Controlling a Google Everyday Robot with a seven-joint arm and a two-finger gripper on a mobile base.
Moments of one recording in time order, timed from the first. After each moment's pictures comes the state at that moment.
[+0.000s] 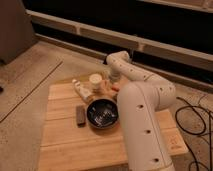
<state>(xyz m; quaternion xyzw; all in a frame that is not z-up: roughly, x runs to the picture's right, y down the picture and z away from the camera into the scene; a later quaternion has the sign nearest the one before) 0.071 -0.026 1.013 -0.26 0.08 0.40 0.87</state>
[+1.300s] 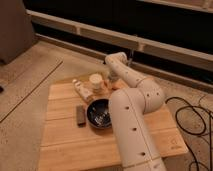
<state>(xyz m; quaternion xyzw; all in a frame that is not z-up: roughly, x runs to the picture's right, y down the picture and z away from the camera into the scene) 0.063 -0.022 1.047 -0.27 0.08 0.37 0.89</state>
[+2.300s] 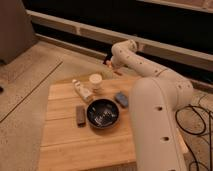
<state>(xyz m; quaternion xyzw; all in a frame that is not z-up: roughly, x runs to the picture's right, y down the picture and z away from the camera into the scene) 0.028 -0.138 0.937 -0.13 -0.06 0.39 0.91</state>
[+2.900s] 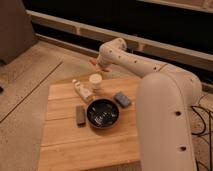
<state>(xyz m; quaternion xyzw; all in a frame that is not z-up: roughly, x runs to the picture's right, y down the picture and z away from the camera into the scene) -0.060 -0.142 0.885 -0.12 -0.14 0.30 0.94</state>
